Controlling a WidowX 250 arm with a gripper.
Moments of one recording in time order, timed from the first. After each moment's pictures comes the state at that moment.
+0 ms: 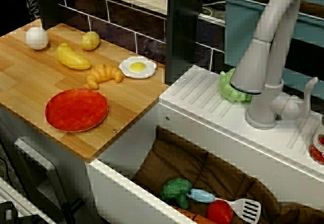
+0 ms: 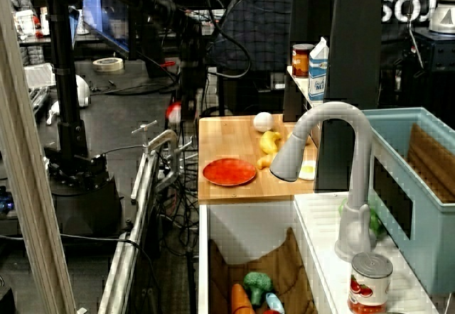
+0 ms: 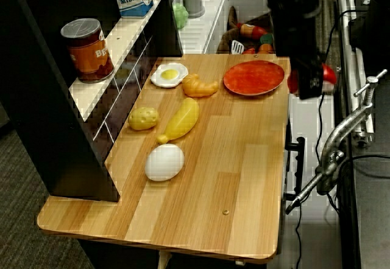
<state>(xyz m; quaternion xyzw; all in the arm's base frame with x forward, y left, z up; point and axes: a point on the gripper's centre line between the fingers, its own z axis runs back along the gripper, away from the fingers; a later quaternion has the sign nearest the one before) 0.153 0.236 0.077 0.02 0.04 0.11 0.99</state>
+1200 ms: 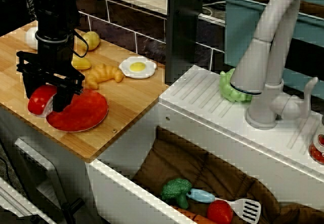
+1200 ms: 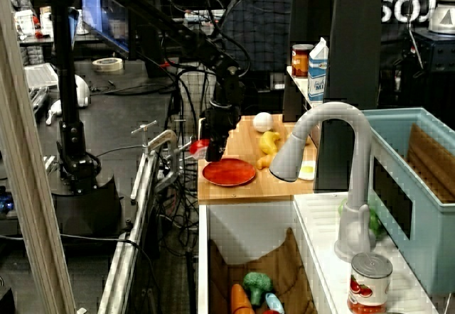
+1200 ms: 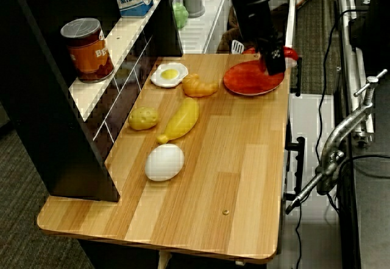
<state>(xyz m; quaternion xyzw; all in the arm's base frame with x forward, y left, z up) 0.202 0.150 0.049 0.09 0.10 0.15 0.98</state>
